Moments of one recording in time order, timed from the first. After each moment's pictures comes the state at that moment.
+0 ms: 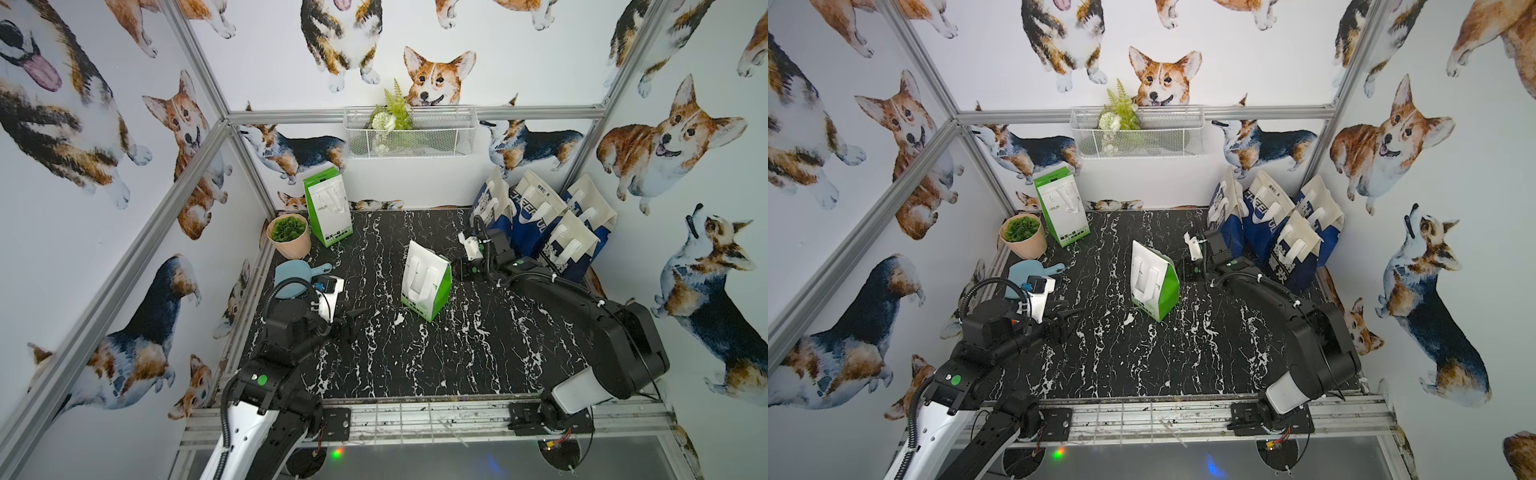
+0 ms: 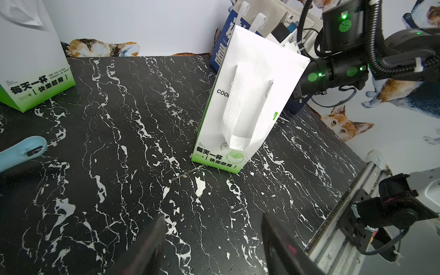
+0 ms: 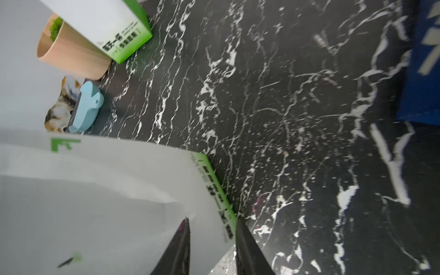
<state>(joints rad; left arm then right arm) -0.33 0.50 0.68 -0.61 0.38 -0.18 0.50 1.53 1.06 -0.31 -0.27 0.37</state>
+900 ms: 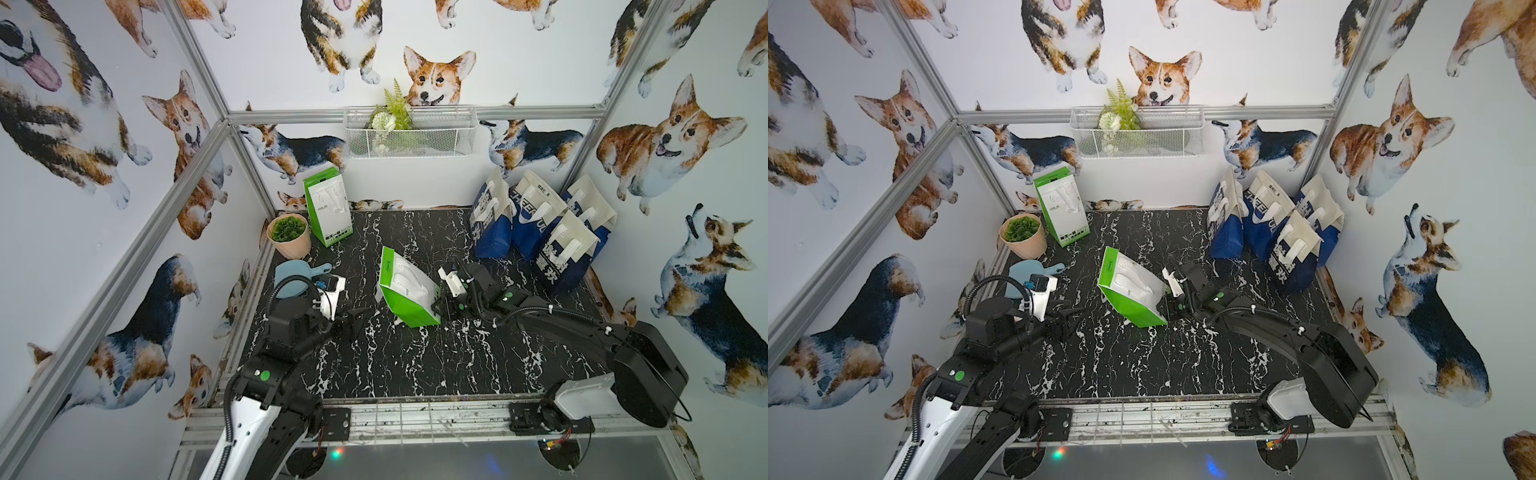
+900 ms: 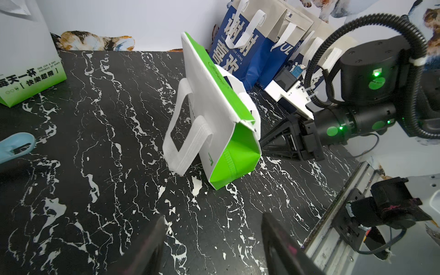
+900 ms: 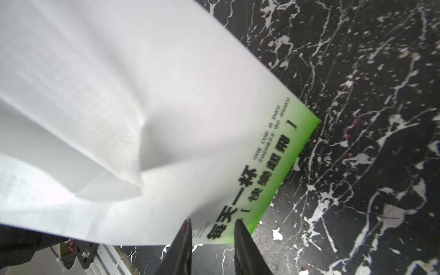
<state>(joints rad) -0.33 0.54 0.67 -0.58 0.42 -0.21 0.76 1.40 0.85 -0.29 -0.21 0.49</state>
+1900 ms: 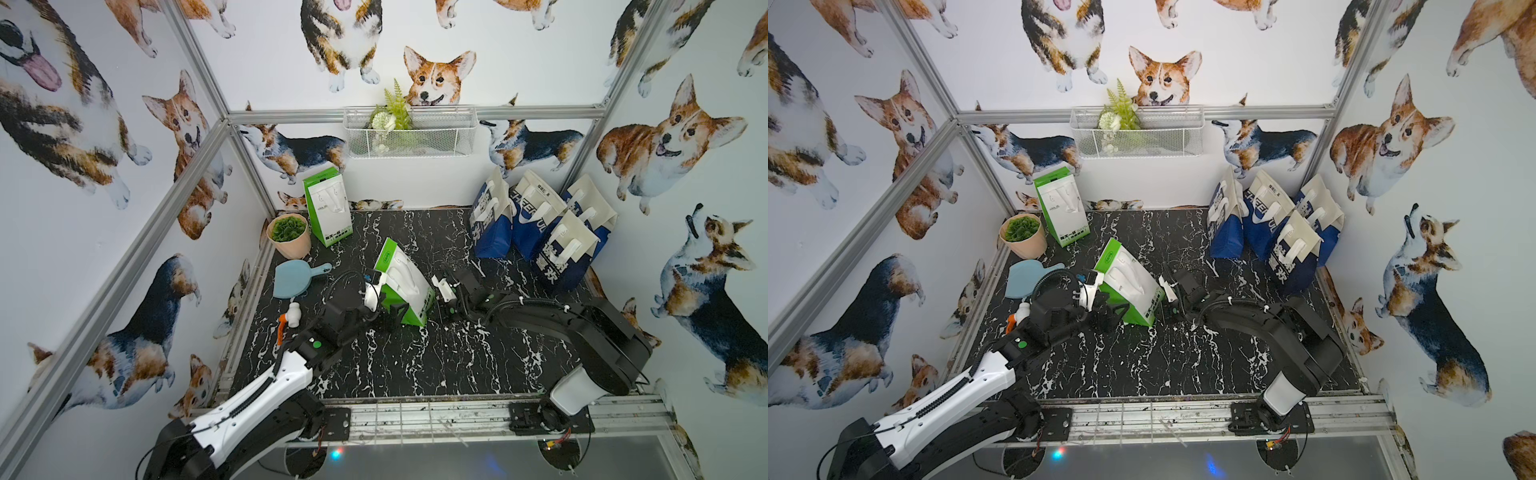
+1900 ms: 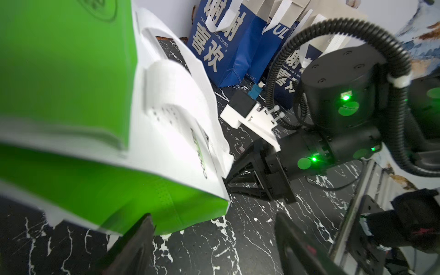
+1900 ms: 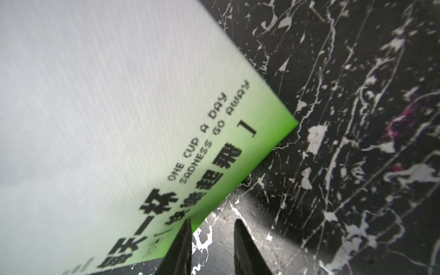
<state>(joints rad) -0.69 0.92 0.53 -0.01 0.10 -0.31 0.76 1.60 0.82 -0.12 -0.24 0.50</state>
